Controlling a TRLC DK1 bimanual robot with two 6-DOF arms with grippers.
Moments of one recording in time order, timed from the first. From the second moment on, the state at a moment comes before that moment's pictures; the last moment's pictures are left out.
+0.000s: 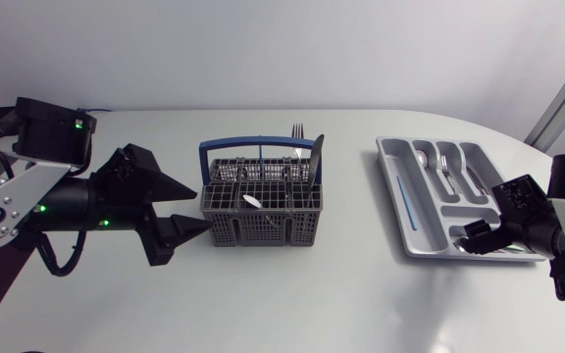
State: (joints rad) left arm -0.29 1.21 0.72 -0.29 0.49 0.57; right arm -0.21 1.21 0.48 -0.01 0.12 -0.53
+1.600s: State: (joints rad) left arm -0.52 1.53 0.88 -0.01 0.18 1.53; right arm 0.67 1.39 0.66 -0.03 -0.04 -0.10
